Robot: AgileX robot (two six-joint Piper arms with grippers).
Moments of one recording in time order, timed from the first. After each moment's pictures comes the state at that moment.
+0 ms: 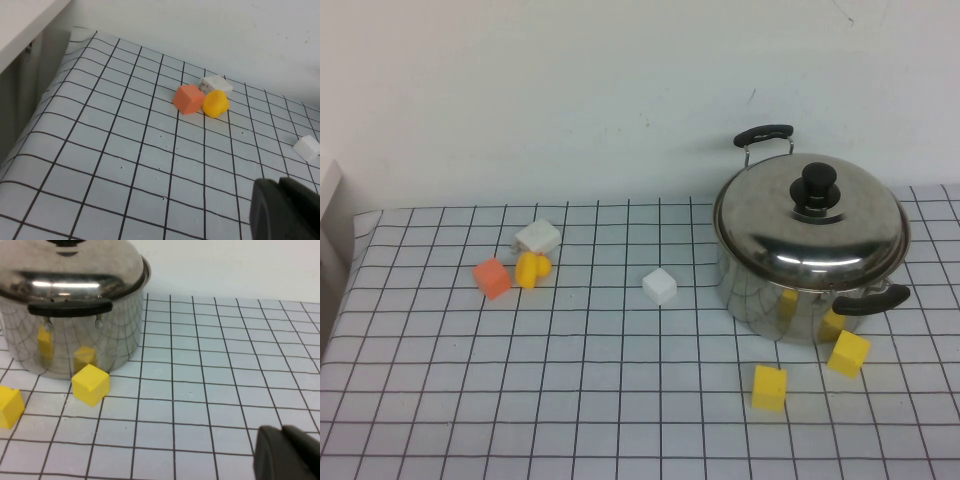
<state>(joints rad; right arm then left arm) -0.03 -0.01 0.02 -0.05 0.42 -0.05 -0.03 -0.01 0.02 0.02 0.35 -0.43</state>
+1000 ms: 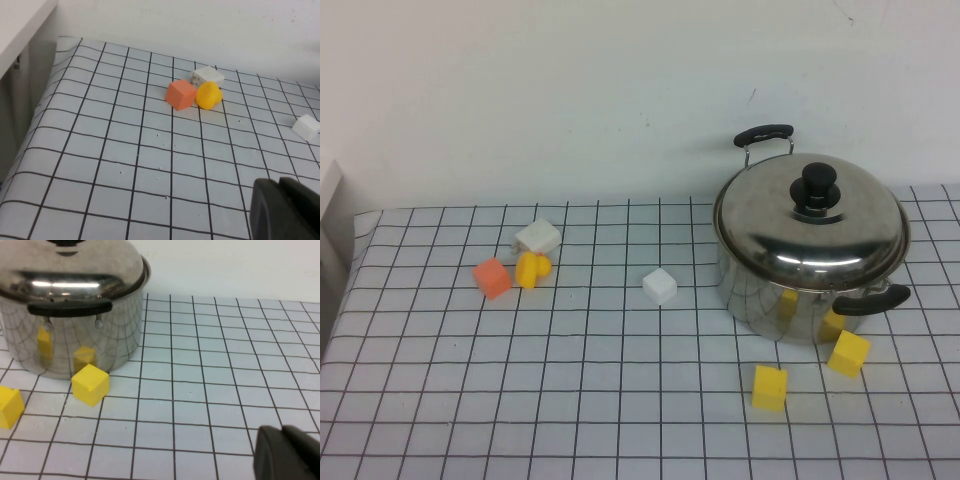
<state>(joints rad) -0.03 -0.01 0.02 -0.05 0.42 -0.05 -0.07 -0.01 0.02 0.01 0.35 -0.31</state>
